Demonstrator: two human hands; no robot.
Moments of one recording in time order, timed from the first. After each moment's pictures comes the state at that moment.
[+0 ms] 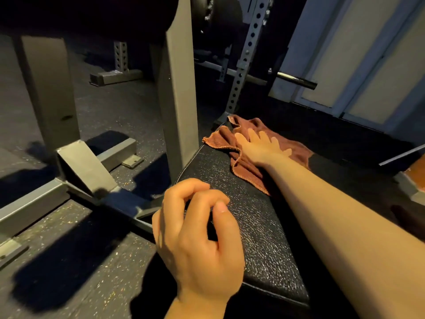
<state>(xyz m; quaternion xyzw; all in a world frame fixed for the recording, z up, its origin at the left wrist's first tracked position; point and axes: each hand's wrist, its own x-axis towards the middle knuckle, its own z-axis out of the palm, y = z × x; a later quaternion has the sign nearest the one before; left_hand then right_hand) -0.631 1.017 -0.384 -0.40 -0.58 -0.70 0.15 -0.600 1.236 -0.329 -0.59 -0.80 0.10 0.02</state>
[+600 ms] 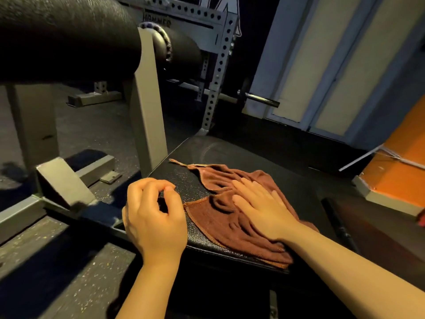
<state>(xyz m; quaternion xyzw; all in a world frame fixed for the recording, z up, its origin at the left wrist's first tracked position) -0.626 1.015 -0.380 -0.32 -0.63 -0.70 0.10 -0.456 1.118 -0.330 -0.48 -0.87 0.11 0.03</state>
